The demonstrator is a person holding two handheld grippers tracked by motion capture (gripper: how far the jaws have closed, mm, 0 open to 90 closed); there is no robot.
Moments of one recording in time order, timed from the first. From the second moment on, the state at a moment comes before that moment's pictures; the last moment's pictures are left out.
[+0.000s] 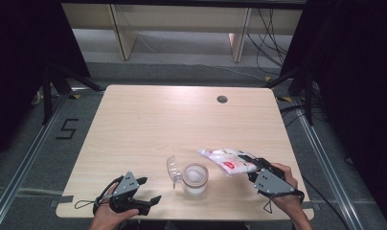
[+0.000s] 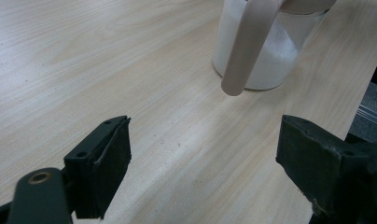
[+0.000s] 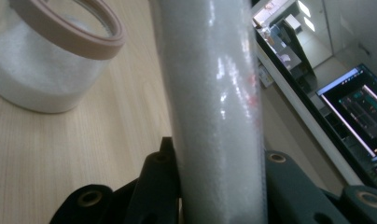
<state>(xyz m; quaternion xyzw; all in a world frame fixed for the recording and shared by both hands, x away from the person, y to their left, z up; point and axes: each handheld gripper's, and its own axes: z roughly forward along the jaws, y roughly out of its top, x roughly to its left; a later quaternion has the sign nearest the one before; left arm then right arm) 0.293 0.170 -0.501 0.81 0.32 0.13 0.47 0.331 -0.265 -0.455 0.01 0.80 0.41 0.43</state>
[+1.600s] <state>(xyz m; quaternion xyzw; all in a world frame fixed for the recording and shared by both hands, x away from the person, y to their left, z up) 0.293 0.172 -0.500 0.81 0.33 0.13 0.46 0.379 -0.276 -0.497 0.23 0.74 0.56 0.28</state>
